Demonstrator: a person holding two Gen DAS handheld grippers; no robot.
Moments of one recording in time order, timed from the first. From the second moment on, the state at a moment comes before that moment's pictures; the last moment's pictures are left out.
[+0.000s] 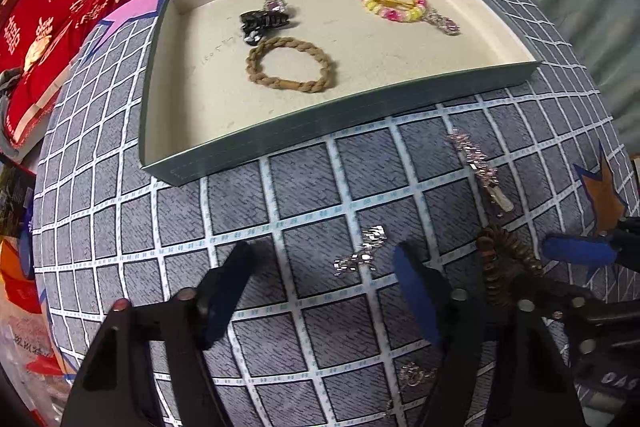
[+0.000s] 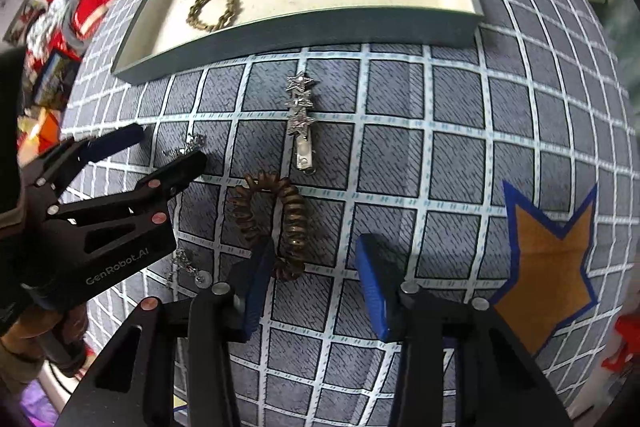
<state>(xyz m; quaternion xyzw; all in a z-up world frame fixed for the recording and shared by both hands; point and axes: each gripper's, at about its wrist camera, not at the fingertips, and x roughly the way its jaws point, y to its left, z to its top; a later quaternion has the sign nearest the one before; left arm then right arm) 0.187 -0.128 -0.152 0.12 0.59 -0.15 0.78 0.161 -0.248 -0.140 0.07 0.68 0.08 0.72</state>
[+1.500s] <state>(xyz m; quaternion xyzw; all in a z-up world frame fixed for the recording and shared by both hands) 0.173 -0.104 -0.128 0.05 0.62 -0.12 0.77 0.139 -0.284 -0.107 0.11 0.67 0.06 0.73</state>
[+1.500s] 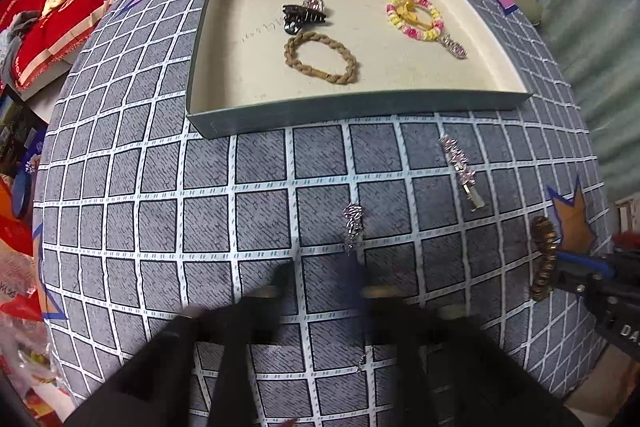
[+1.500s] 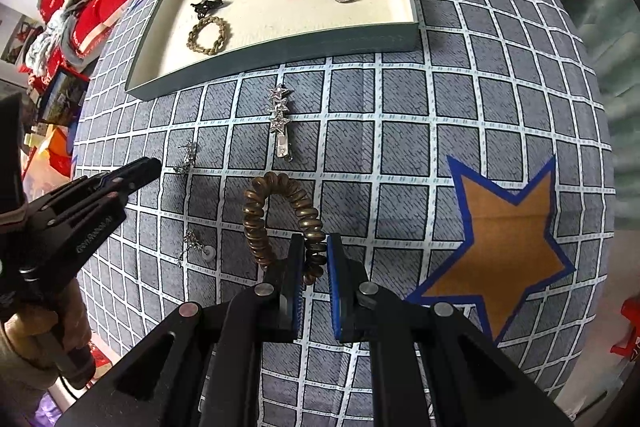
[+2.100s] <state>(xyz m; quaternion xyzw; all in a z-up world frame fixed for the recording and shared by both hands) 0.188 -0.126 -0.166 0.09 0.63 -0.12 0.76 0.133 -0.301 -0.106 0.12 0.67 0.05 0.73</state>
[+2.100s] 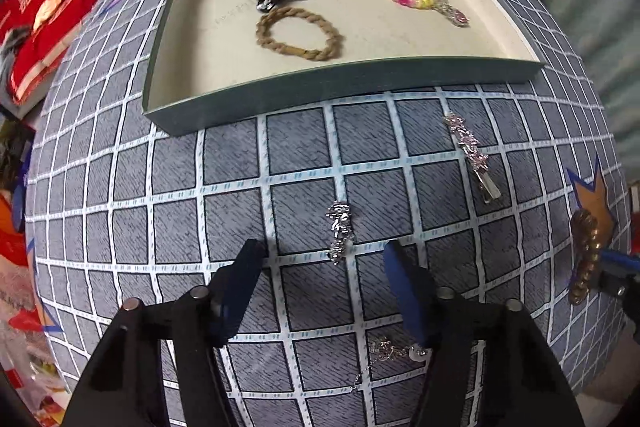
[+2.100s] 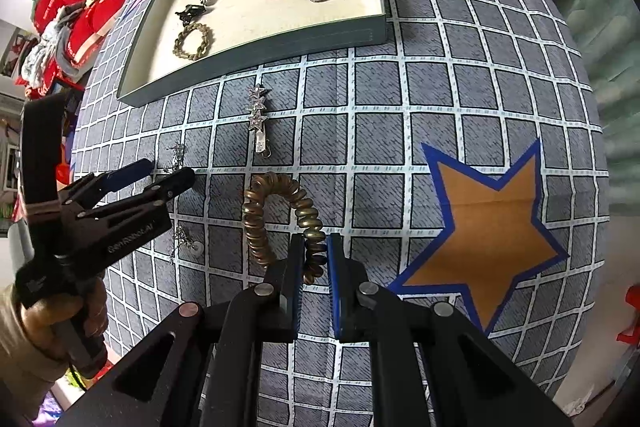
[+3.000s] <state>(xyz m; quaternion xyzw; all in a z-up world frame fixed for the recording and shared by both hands) 0.175 -0.075 -0.055 -0.01 0.57 -0.14 0.81 0.177 -0.303 -0.055 0.14 0.63 0.08 0.76</state>
